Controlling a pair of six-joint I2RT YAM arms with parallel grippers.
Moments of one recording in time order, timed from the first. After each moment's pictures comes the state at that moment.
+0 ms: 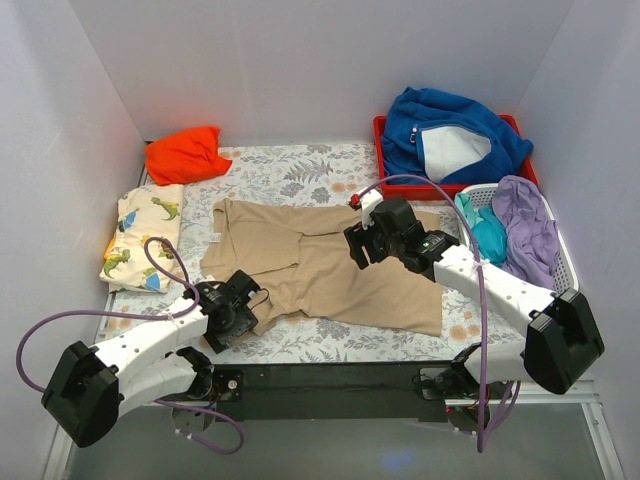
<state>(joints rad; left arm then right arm) -0.67 1.00 0.49 -0.93 -0.28 -1.35 0.70 1.32 0.93 -0.31 -0.01 0.02</state>
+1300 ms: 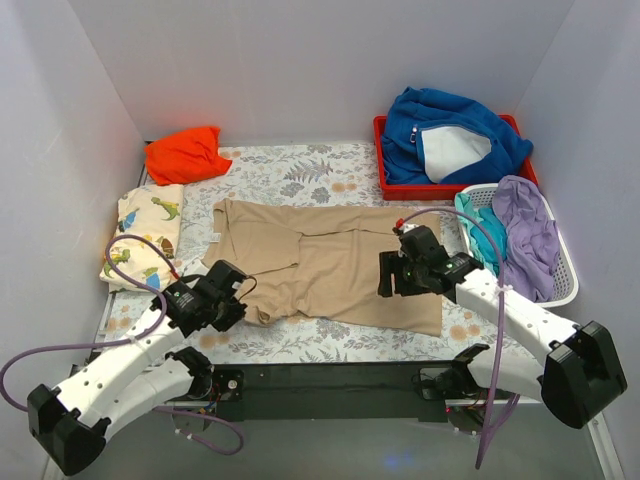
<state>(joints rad) -0.67 0.80 0.67 -1.04 -0.29 -1.35 0.61 1.14 0.73 -0.56 -0.03 0.41</state>
